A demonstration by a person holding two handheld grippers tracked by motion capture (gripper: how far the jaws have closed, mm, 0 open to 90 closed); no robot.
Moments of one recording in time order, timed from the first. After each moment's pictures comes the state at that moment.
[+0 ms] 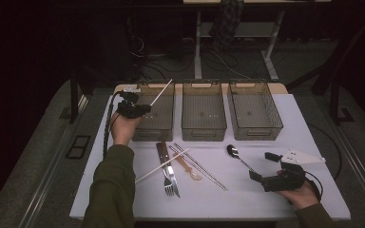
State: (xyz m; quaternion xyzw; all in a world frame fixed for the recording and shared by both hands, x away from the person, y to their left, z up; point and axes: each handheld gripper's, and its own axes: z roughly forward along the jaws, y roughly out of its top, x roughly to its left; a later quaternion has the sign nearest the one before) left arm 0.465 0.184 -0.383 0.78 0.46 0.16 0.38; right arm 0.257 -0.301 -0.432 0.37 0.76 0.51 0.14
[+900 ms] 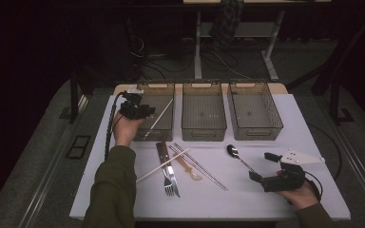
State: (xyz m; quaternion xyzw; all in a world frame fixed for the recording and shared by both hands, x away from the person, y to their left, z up) left arm 0.461 0.178 -0.382 0.78 0.45 0.18 0.39; right arm 0.257 -0.300 -0.432 0.37 0.77 0.50 0.14
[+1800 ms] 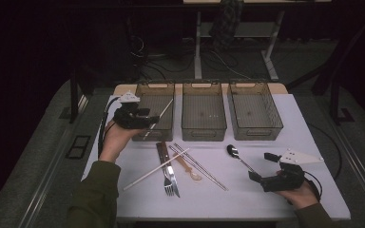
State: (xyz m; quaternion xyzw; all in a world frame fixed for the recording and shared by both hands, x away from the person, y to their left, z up) left arm 0.404 0.180 -0.358 0.81 0.36 0.14 0.44; right arm 0.258 -0.299 -0.433 0.37 0.77 0.50 0.14
